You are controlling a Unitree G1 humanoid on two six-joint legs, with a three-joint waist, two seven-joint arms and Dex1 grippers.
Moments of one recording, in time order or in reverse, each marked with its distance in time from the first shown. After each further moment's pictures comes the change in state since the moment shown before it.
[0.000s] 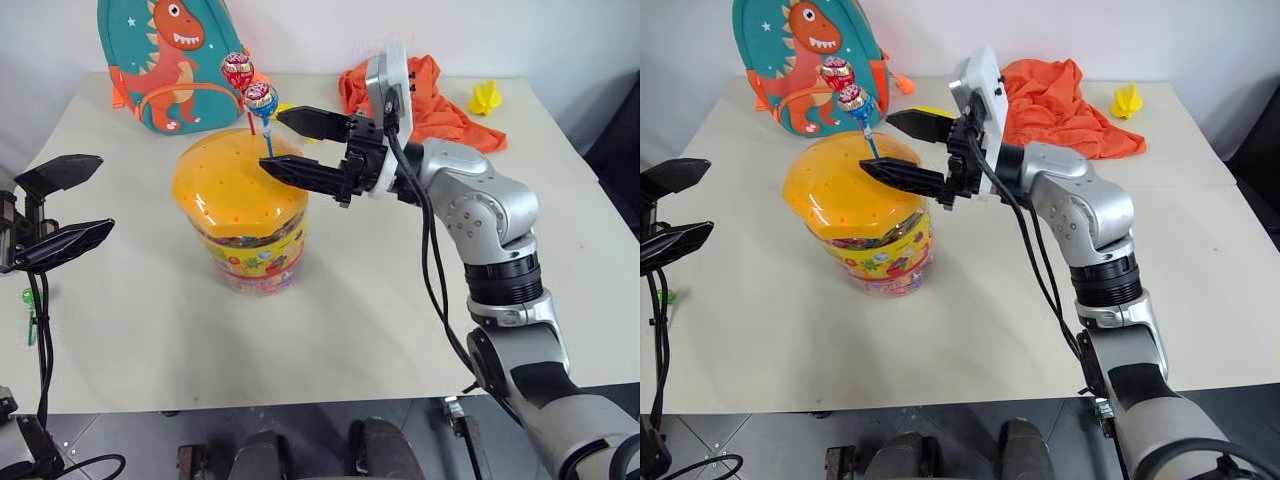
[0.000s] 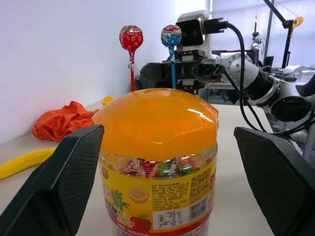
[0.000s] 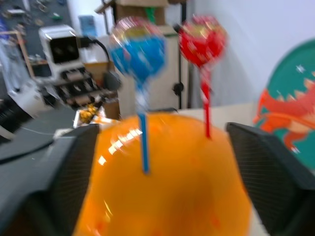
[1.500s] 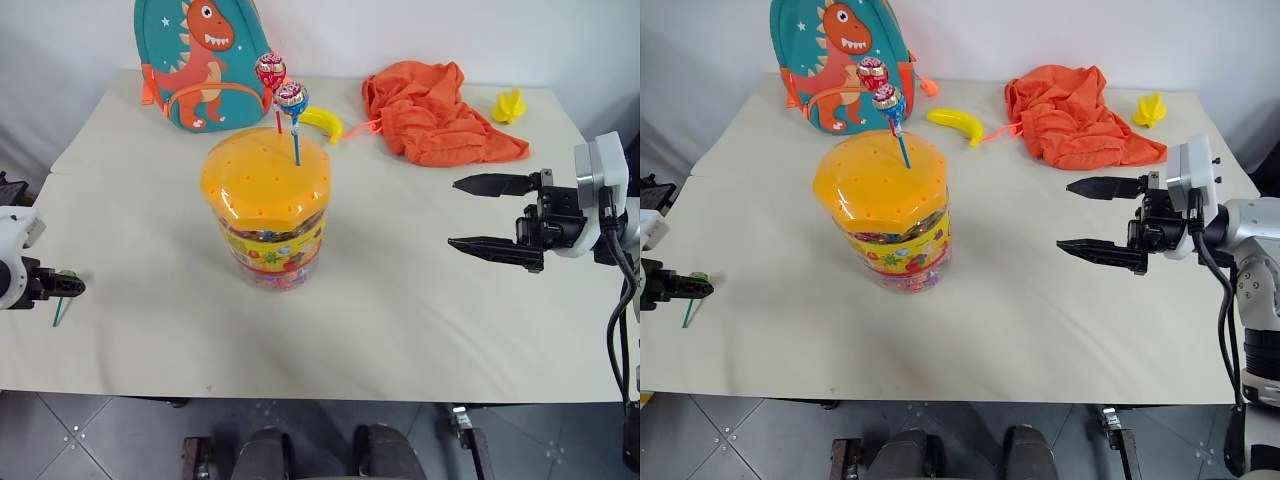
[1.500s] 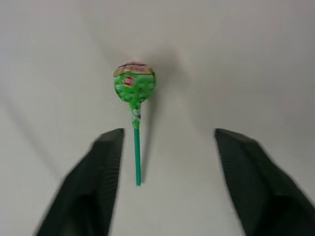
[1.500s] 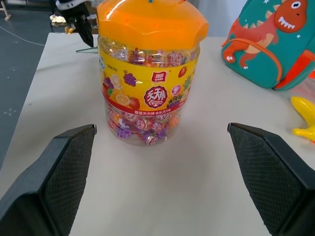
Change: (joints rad) left arm -0.076 0.400 -0.487 -0.118 0.471 1.141 0.811; right arm 0.490 -0.613 -0.282 -0.059 0.032 -0.222 0.444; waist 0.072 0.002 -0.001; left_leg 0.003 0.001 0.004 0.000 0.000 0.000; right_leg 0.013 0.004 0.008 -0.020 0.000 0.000
